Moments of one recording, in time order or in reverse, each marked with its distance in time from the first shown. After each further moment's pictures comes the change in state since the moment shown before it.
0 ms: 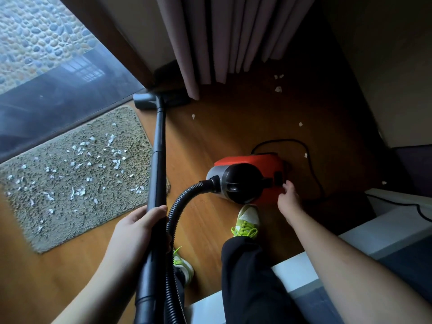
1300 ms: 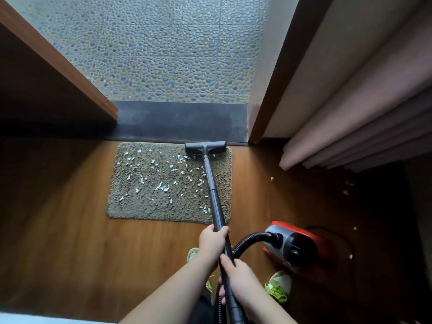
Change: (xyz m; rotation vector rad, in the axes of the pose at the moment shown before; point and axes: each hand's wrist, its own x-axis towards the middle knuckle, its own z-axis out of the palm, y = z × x) left_hand 0.031 -0.046 -0.120 -0.356 0.113 -0.066; right_hand -0.423 -0.136 0.136 -0.228 -0.713 -0.187
